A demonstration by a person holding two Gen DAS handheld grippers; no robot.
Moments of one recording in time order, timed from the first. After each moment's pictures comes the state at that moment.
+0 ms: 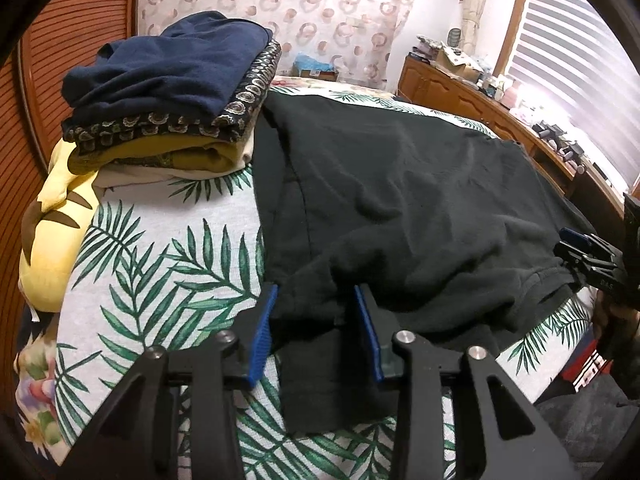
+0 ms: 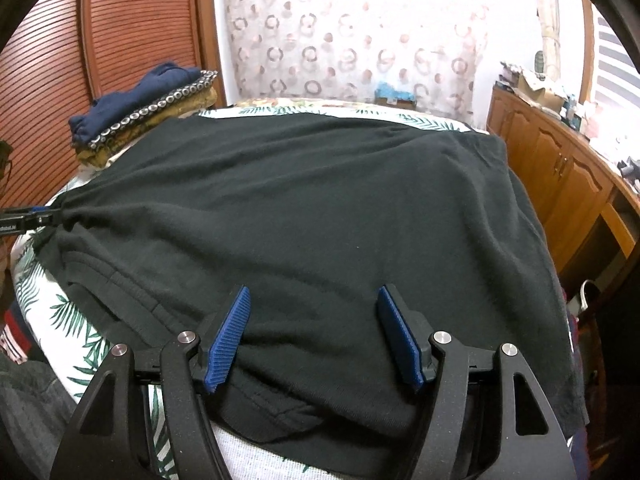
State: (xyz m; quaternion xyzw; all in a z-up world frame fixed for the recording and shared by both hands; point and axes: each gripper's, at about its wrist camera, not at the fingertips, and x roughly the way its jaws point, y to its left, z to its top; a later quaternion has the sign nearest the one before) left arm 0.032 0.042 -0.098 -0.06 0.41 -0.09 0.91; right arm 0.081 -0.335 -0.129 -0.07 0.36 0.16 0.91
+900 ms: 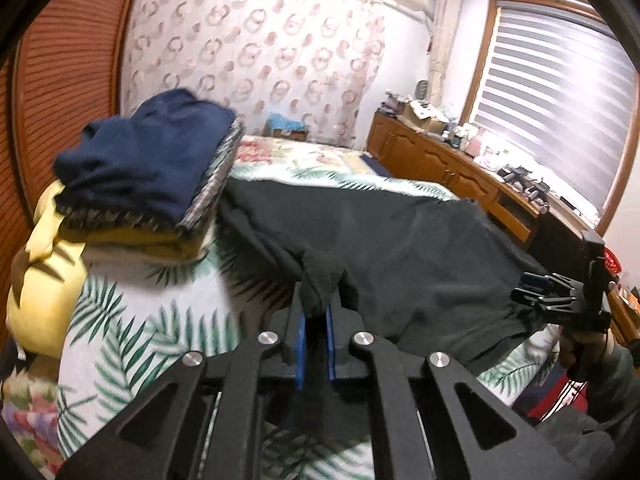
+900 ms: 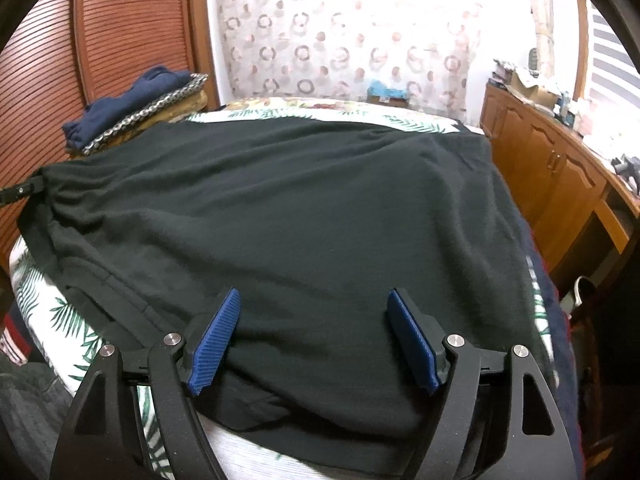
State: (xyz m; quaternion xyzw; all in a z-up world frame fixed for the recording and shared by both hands) left arm 0.021 0.021 -0.041 -0.08 0.30 -0.14 0.94; right arm 0.082 -0.350 -0.119 -0.07 0.37 0.15 0.92
